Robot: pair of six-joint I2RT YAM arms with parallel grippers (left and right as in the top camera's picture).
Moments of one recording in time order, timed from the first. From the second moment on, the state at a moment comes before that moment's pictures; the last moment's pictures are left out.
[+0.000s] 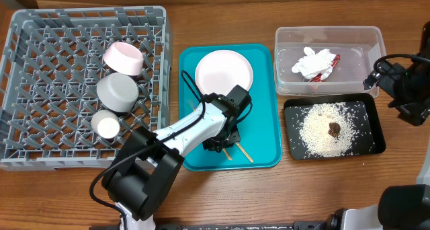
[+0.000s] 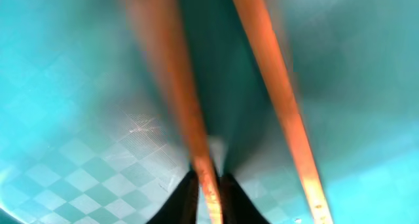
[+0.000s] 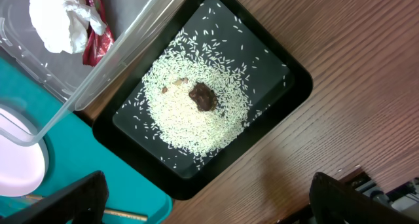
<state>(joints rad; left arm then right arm) -0.68 1.92 1.22 -0.88 0.02 -0.91 -0.31 1.64 1.76 -1.58 -0.03 0.46</state>
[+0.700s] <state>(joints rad) -0.55 1.89 1.42 -1.09 0.04 -0.69 -0.31 1.64 1.76 -1.58 -0.03 0.46</state>
